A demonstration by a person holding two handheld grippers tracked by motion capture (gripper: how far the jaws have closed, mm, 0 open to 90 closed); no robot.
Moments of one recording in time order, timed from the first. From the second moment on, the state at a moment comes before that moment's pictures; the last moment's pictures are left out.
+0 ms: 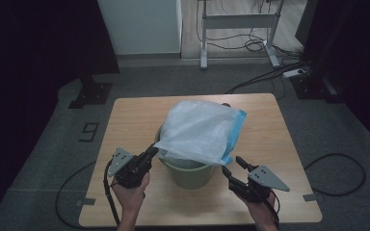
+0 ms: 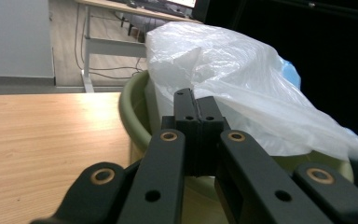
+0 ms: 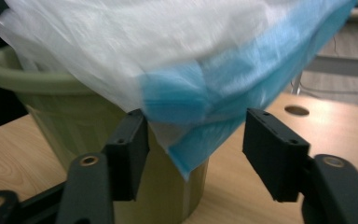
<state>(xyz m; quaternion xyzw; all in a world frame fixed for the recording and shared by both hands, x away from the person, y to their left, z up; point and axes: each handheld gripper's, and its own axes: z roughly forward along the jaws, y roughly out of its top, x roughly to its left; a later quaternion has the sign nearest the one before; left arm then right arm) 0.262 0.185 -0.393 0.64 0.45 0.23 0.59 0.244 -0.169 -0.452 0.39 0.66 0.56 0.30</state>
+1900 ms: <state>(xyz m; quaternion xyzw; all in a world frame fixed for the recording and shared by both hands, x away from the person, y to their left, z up) 0.266 0.206 -0.355 0.68 0.40 0.19 0.59 0.295 -0.166 -0.377 0.37 0.61 0.58 0.40</state>
